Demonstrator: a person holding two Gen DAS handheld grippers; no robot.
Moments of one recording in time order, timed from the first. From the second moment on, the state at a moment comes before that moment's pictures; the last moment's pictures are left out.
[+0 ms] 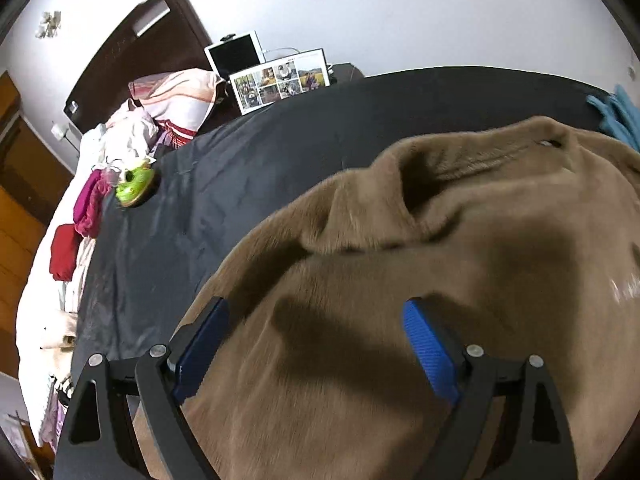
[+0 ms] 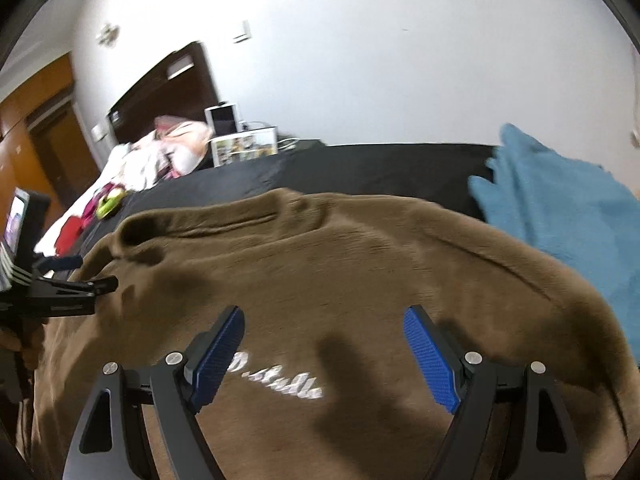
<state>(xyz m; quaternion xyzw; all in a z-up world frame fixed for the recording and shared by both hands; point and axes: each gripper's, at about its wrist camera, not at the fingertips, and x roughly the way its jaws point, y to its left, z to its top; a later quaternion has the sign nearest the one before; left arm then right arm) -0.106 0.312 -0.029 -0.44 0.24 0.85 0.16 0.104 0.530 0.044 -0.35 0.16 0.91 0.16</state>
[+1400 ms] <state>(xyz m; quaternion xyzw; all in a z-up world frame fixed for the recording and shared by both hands) -0.102 0.280 -0.046 -0.43 0.15 0.88 0.16 0.060 0.530 0.075 -0.36 0.06 0.92 0.17</state>
